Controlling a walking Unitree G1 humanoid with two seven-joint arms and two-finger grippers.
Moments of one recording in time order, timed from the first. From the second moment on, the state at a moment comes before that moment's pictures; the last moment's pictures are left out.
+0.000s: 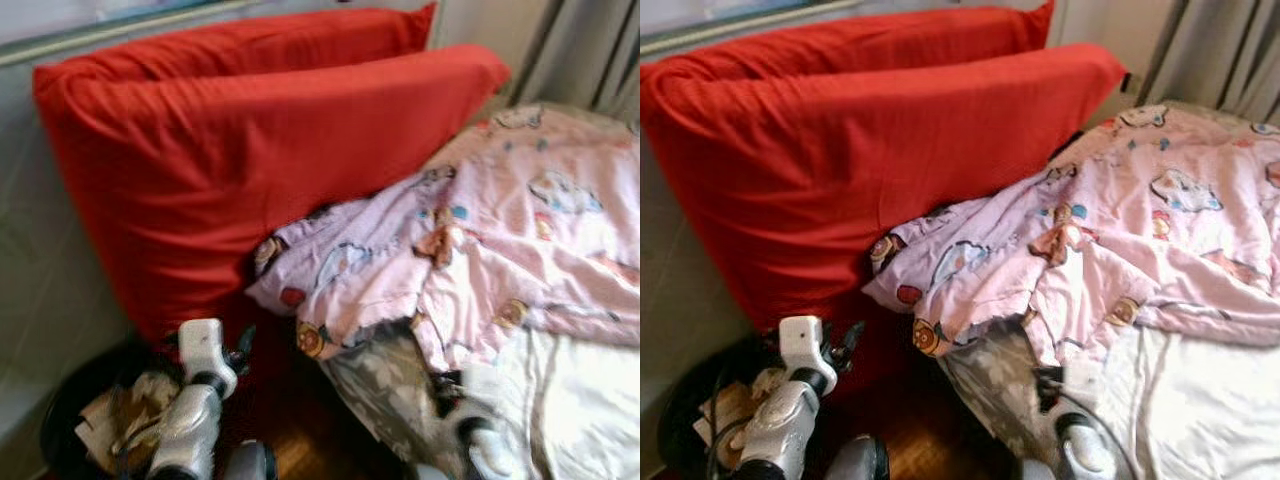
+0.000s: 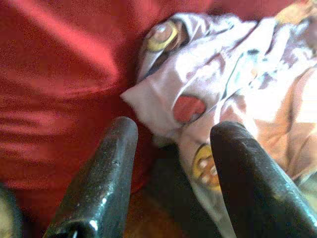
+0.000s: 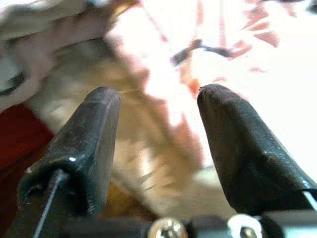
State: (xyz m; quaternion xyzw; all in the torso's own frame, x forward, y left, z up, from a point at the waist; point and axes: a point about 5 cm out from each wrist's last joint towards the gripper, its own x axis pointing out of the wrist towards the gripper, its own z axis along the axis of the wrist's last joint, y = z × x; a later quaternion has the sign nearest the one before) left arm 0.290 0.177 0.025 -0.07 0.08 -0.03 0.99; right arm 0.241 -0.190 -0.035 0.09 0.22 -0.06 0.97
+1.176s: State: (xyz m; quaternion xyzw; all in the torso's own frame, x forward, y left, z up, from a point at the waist) left arm 0.291 0.174 0.030 -0.07 0.08 -0.05 0.99; right arm 0.269 -0.184 -0.018 0.09 0.21 -0.06 0.97
